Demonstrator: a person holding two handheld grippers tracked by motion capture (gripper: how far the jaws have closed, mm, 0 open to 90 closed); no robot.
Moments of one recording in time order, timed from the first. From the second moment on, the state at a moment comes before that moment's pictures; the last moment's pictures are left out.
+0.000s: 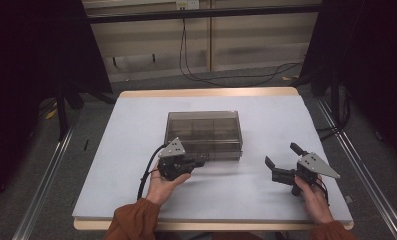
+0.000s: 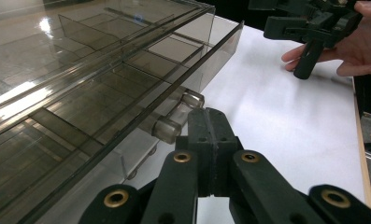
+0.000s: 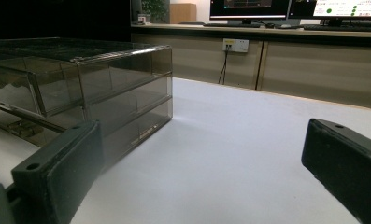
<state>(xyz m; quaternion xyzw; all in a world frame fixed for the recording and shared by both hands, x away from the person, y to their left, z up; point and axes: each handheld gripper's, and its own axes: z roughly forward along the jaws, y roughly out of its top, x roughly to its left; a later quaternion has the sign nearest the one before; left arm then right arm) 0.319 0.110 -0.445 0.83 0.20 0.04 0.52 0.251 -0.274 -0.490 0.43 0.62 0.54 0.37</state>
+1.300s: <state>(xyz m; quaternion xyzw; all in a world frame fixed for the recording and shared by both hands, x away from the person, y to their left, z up) 0.334 0.111 -0.449 0.82 0.22 0.05 0.52 0.251 -0.274 -0.490 0.43 0.62 0.54 0.37</state>
